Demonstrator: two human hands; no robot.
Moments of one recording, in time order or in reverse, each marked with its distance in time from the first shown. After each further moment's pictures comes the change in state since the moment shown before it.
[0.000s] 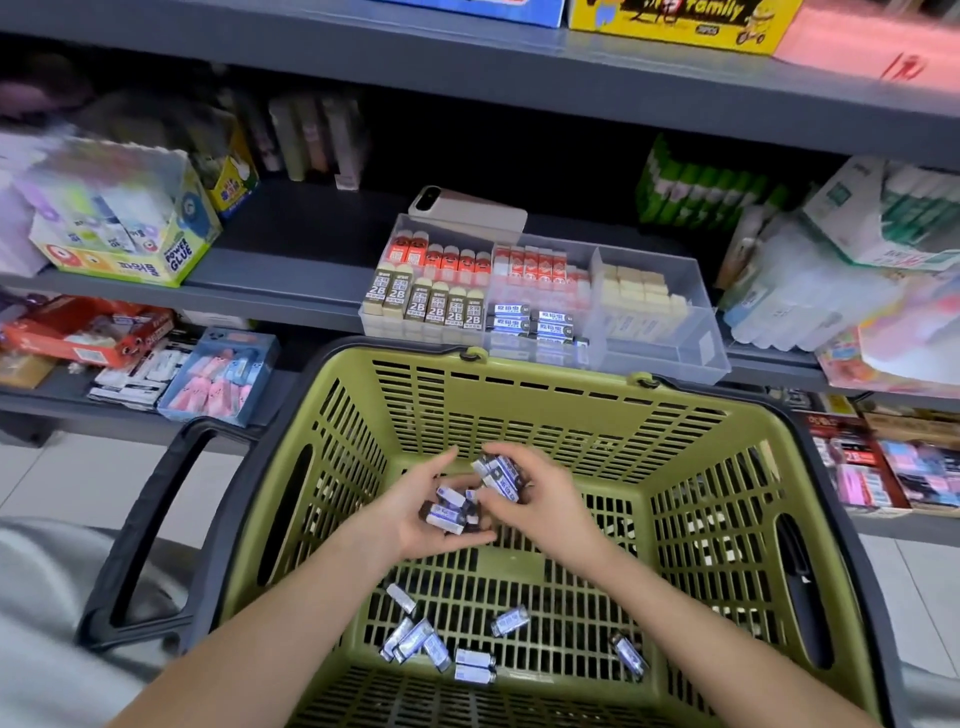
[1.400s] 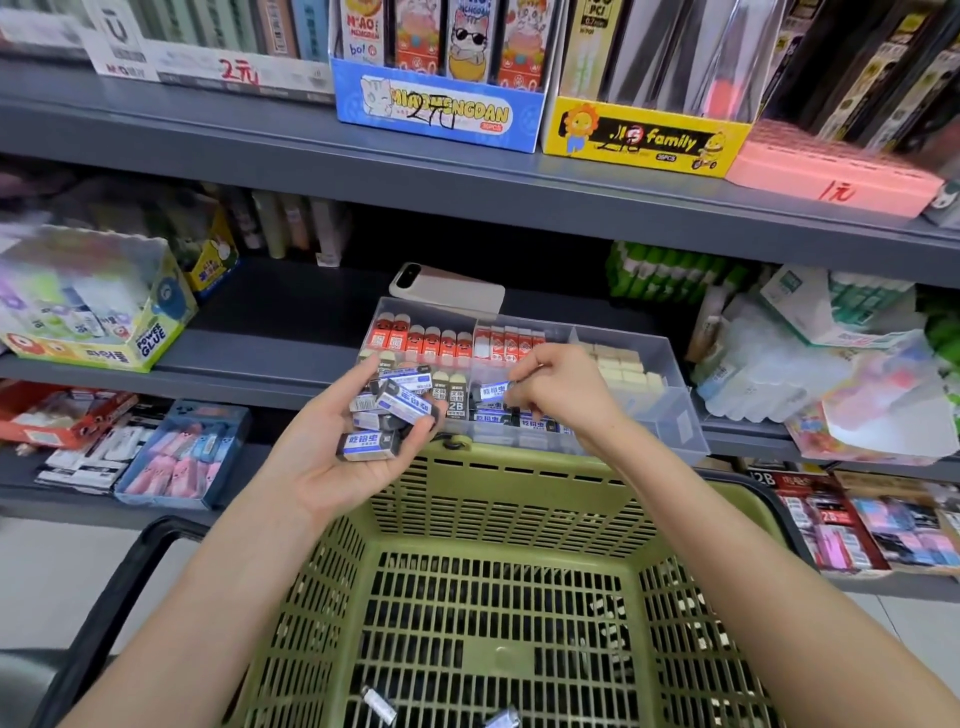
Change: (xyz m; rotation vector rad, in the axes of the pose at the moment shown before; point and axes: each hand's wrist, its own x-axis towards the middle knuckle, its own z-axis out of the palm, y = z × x) left_hand -0.106 0.105 0.039 -0.285 -0.325 0.399; right_hand 0.117 -0.114 -0.099 -0.020 0.194 0.223
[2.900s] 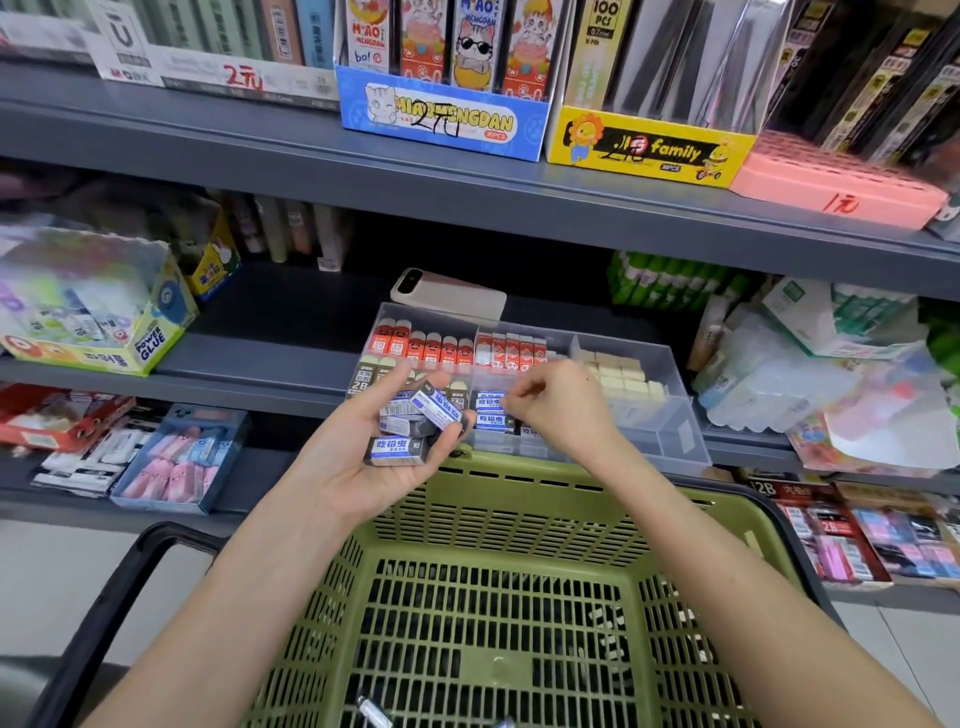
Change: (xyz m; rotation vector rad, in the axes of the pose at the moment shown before) left_hand 0.003 -0.012 0.016 0.069 0.001 0.027; right_hand 0.000 0.009 0.009 -0.499 0.073 -0.210
